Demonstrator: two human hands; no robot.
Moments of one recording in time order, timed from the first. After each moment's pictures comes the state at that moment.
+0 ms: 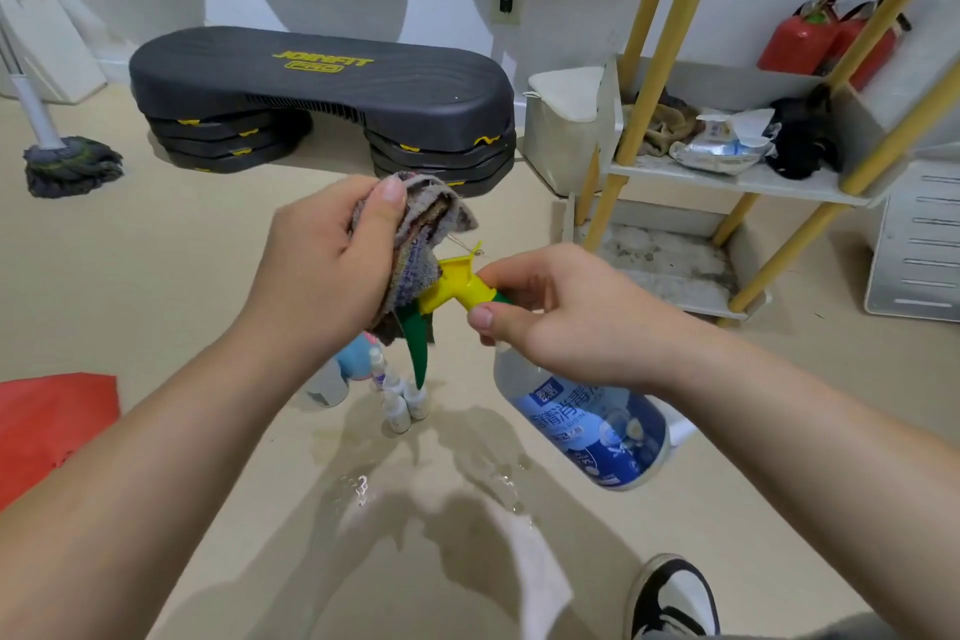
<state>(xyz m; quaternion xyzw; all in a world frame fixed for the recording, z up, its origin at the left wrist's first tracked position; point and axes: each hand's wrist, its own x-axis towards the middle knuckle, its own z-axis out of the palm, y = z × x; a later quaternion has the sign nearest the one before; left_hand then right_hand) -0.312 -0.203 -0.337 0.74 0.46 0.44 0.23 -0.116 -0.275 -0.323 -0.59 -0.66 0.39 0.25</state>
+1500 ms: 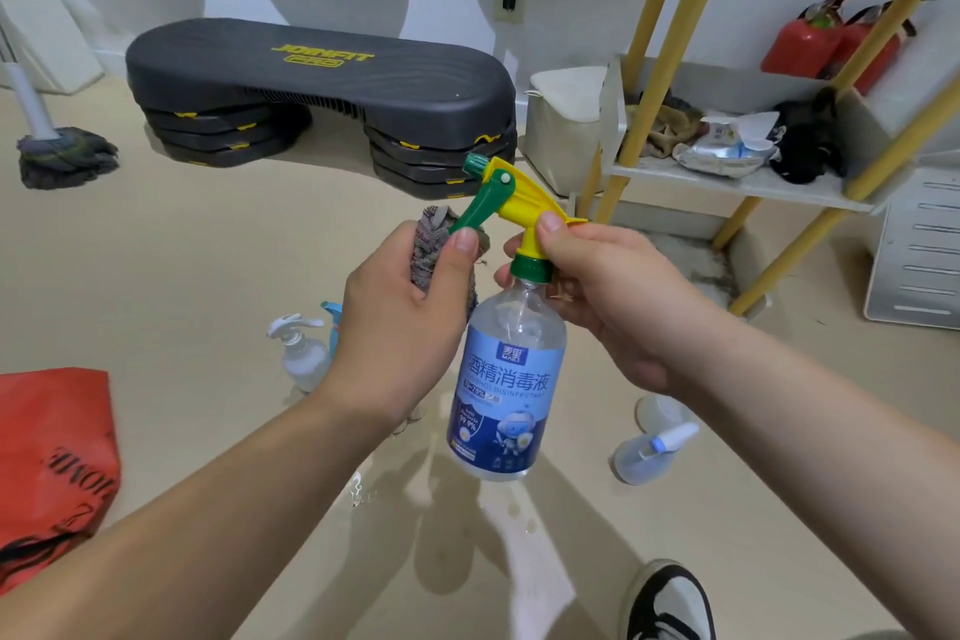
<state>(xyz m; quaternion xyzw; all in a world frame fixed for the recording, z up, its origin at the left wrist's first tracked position) -0.271 -0.234 -0.367 0.63 0.50 0.45 0.39 -0.104 -0.262 -0.332 -0.60 -0.34 0.54 0.49</state>
